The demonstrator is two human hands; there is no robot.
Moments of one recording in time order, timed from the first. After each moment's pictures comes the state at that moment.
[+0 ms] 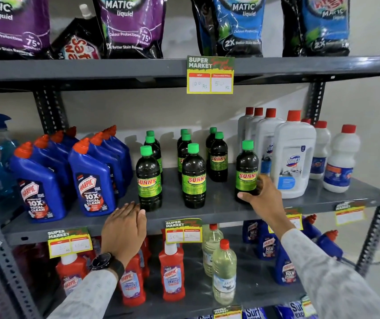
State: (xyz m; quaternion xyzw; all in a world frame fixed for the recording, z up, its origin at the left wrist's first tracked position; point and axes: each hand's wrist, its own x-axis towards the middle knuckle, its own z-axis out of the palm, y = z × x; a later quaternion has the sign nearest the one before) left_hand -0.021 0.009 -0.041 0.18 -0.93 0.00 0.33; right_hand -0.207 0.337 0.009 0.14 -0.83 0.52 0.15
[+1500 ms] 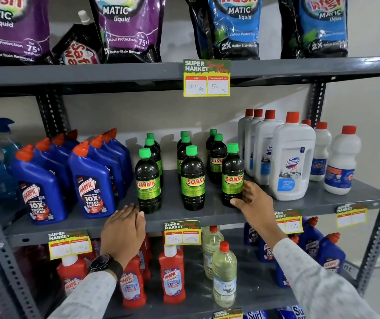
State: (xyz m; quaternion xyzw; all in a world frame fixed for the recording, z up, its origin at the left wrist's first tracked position) left_hand -0.021 0.011 -0.040 0.20 -0.92 0.00 0.34; right_hand -0.202 0.323 -0.009 0.20 -0.78 0.58 0.11
